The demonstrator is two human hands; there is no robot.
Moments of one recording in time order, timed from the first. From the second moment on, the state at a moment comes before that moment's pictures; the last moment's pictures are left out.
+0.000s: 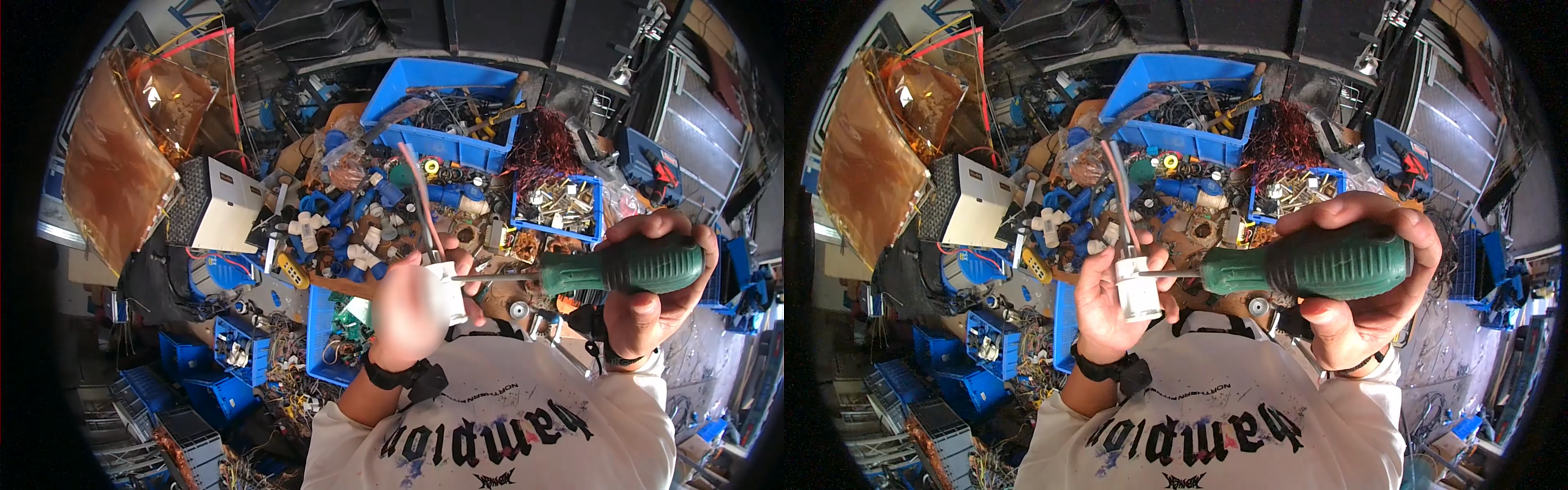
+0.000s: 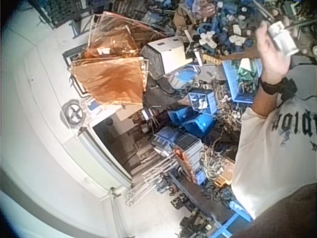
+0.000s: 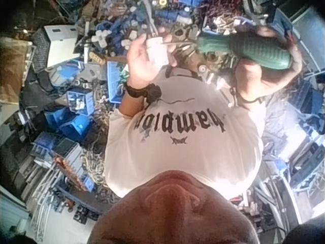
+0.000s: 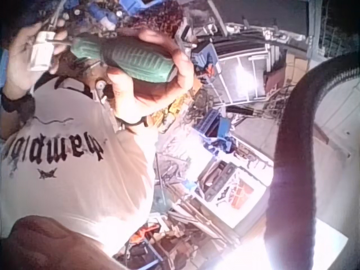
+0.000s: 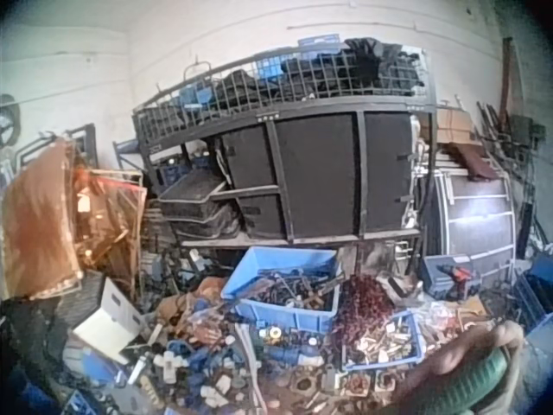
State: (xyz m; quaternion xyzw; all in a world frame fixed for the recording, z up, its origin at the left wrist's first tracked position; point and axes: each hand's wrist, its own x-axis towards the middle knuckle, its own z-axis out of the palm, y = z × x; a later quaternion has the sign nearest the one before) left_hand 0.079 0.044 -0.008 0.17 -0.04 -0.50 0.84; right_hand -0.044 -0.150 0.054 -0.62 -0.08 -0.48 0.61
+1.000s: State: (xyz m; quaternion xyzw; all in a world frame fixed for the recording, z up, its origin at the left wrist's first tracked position) left_hand 0.084 0.049 -0.005 0.22 -0.05 -0.46 0.86; right_hand -0.045 -0.155 0.046 -0.62 -0.02 -0.51 0.60
